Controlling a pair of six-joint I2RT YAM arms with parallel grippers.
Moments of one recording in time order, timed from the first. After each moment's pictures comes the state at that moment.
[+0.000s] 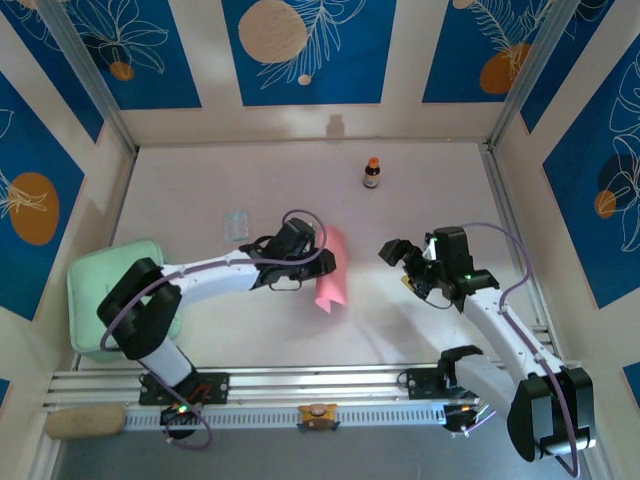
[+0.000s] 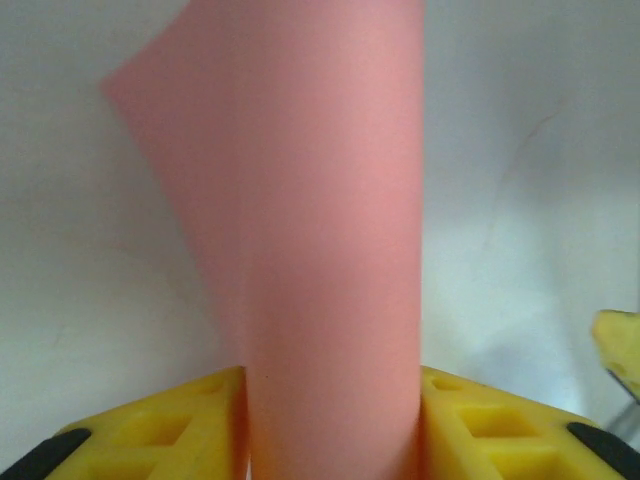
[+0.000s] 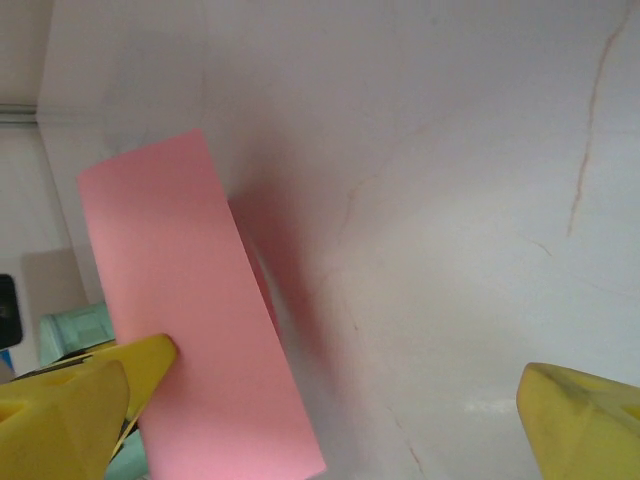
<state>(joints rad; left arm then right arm) -0.80 1.61 0.92 -0.10 0.19 -0.95 0.18 0.95 0.54 -0.43 -0.44 0.92</state>
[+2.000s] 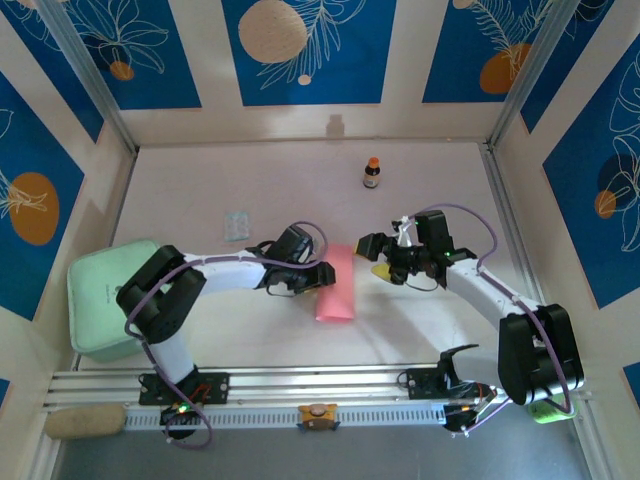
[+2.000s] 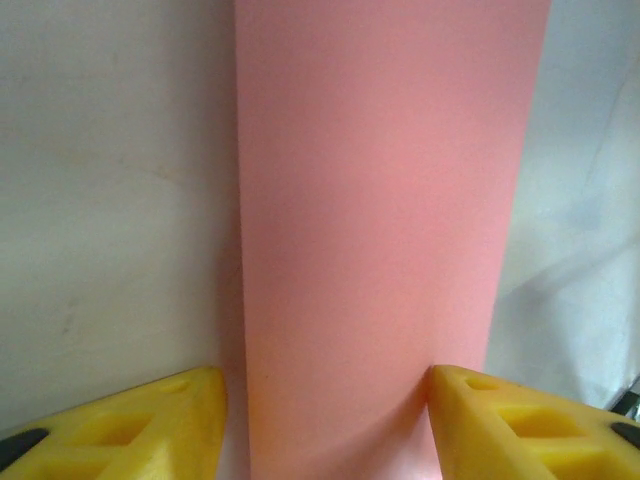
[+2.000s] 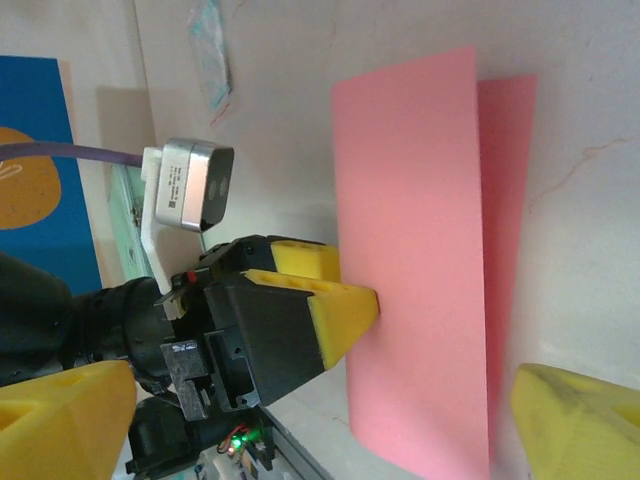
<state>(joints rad) -0.77 1.74 0.91 -0.13 0.34 -0.87 0.25 1.25 0.63 -0.23 -0.76 0.78</state>
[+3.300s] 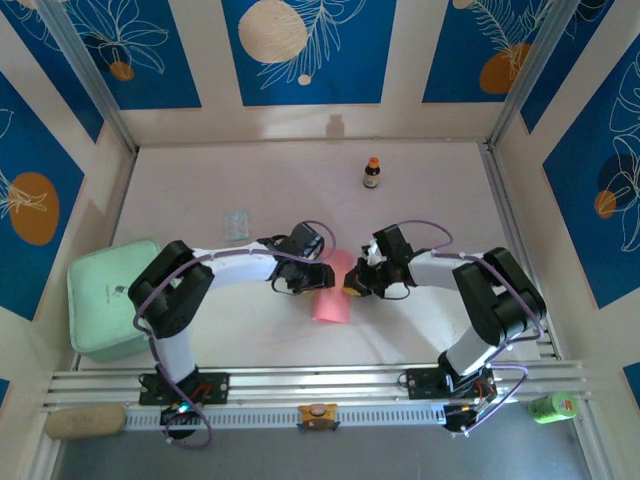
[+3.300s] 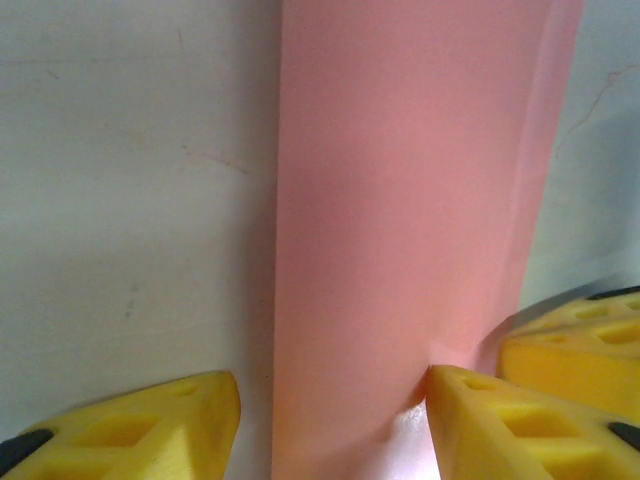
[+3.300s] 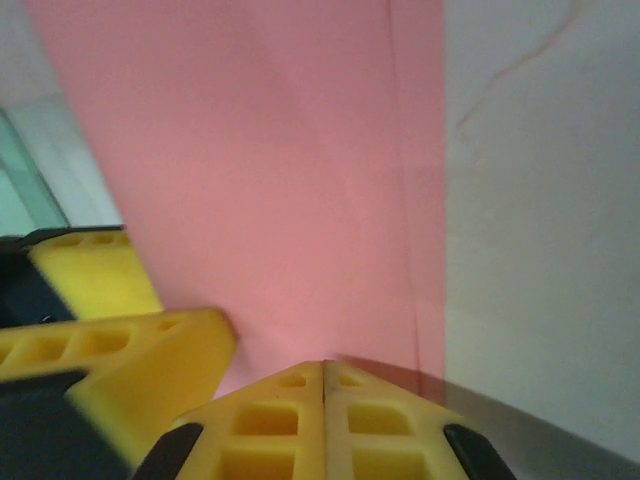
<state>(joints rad) -0.81 1.81 1.05 -0.36 0.24 -0.83 0.45 1.62 0.66 -0.13 -0.66 0.86</state>
